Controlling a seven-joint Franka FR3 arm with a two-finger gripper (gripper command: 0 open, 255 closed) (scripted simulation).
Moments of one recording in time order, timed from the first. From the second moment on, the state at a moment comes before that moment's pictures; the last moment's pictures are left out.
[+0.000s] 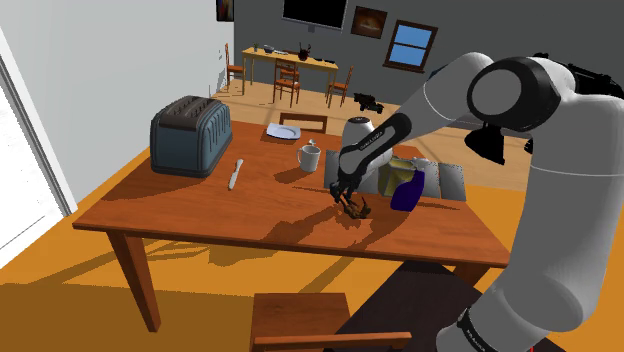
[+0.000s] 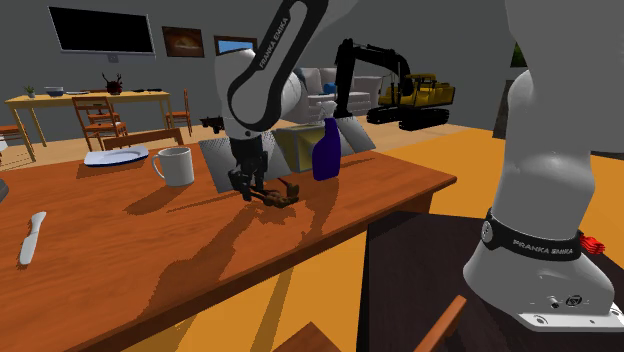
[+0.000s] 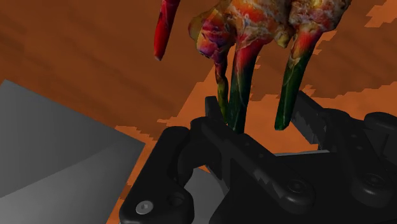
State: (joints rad) arm -0.13 0.38 -0.11 -2.15 -0.17 2.58 0.10
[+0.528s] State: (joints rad) arm -0.13 0.38 -0.11 -2.15 -0.17 2.57 0.10
